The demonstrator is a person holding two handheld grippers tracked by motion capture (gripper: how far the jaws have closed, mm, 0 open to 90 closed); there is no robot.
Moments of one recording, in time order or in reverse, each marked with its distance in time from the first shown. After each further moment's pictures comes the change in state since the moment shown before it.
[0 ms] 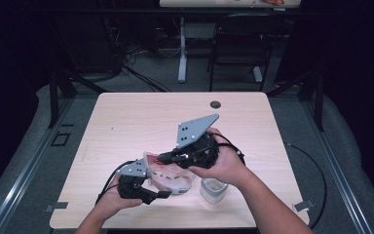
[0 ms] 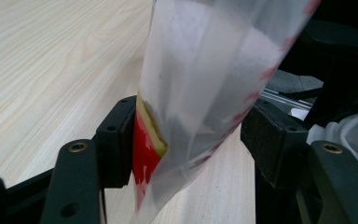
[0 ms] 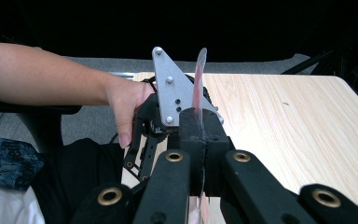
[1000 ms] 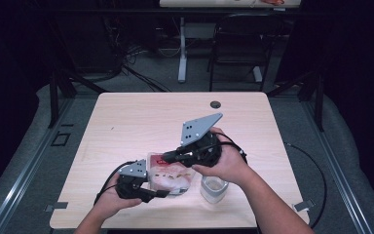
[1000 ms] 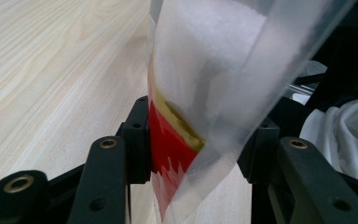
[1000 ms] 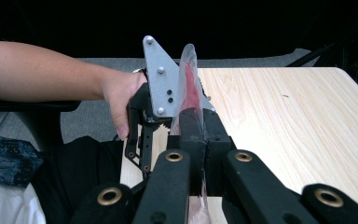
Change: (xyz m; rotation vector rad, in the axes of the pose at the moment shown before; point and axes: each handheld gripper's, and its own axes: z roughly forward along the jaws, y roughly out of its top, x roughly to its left) left arm -0.001 0.001 -0.004 0.085 0.010 -0.017; right arm -0.008 -0.011 -0.001 0.000 0.000 0.032
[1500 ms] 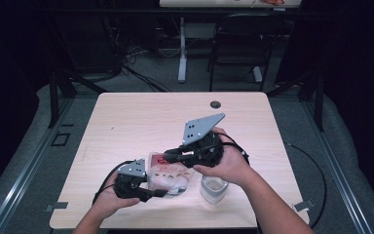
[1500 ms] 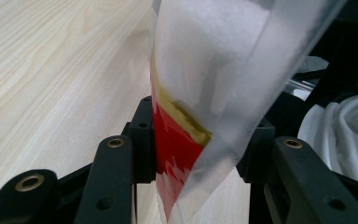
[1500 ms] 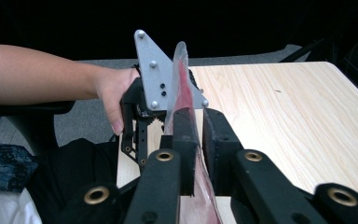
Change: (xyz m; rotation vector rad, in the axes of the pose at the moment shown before) left arm 0.001 0.000 -0.005 0.035 0.018 -0.009; right arm 0.000 -0.003 -0.004 -0.005 -0.035 0.031
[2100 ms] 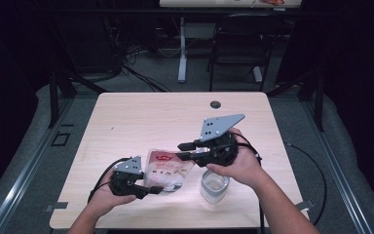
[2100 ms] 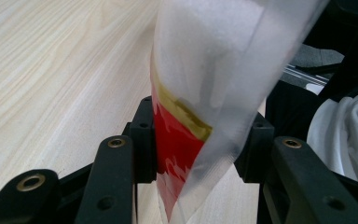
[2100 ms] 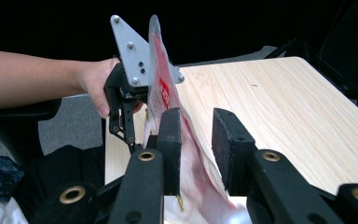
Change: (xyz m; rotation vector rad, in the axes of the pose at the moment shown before) left arm 0.003 0.004 -0.013 0.025 0.034 -0.002; right arm -0.006 -0.020 -0.025 -0.042 -0.076 0.054
